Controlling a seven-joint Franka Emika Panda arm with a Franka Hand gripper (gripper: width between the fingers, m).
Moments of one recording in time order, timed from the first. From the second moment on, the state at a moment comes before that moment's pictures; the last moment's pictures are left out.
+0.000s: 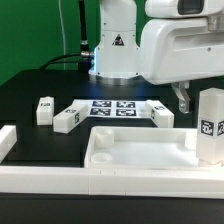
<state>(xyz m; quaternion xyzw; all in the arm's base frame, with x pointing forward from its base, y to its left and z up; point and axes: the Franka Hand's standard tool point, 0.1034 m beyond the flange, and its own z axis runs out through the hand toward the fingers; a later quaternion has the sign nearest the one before) 0.637 0.095 0.115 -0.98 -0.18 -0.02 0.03</state>
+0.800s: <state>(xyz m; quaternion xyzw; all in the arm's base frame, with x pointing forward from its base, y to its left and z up) 0.637 0.095 0.115 -0.97 -0.23 -0.03 0.03</state>
